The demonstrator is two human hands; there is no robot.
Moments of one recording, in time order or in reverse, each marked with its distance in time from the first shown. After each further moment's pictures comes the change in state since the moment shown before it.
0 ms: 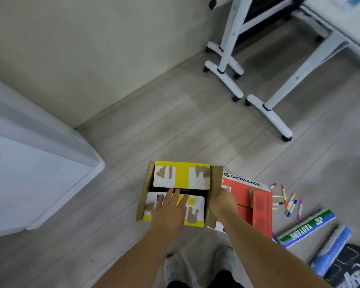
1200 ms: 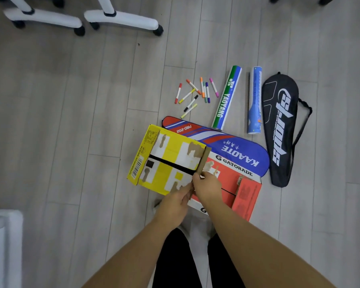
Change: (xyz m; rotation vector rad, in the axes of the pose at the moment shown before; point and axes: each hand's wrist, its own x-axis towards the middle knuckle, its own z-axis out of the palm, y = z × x) left_hand -0.041 0.263 0.226 -0.307 -0.468 0.412; right_hand -0.033 0.381 0.080 0.877 0.128 0.496
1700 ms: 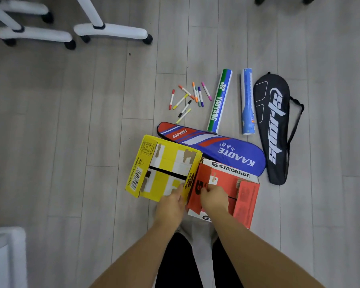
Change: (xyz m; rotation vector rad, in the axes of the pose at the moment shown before) left_hand 0.017 0.007 -0.007 0.200 0.111 -0.148; right_hand -0.003 0.018 -0.019 -0.059 0.069 0.143
